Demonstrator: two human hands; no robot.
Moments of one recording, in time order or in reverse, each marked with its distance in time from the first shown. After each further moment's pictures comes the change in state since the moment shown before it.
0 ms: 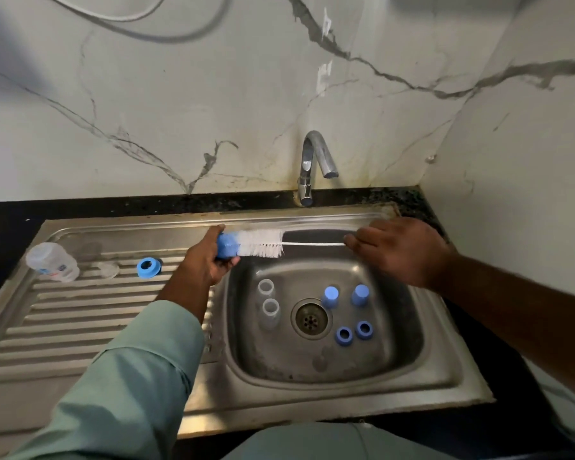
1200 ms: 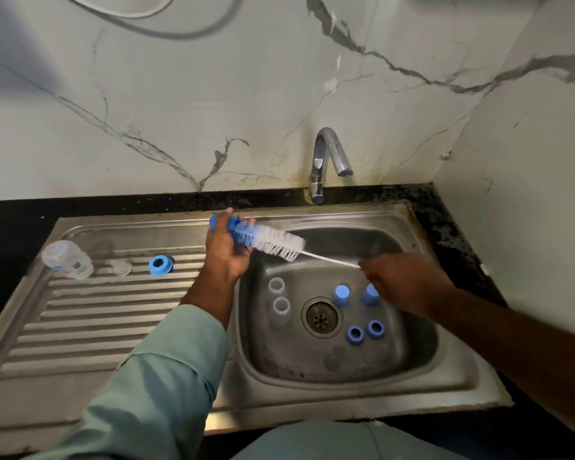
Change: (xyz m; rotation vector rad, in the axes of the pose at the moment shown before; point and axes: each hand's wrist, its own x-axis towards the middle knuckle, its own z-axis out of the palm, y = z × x) left_hand -0.008 0.000 0.012 -0.442 -0.130 0.156; right_hand 0.003 -0.043 0.018 0.606 -0.545 0.578
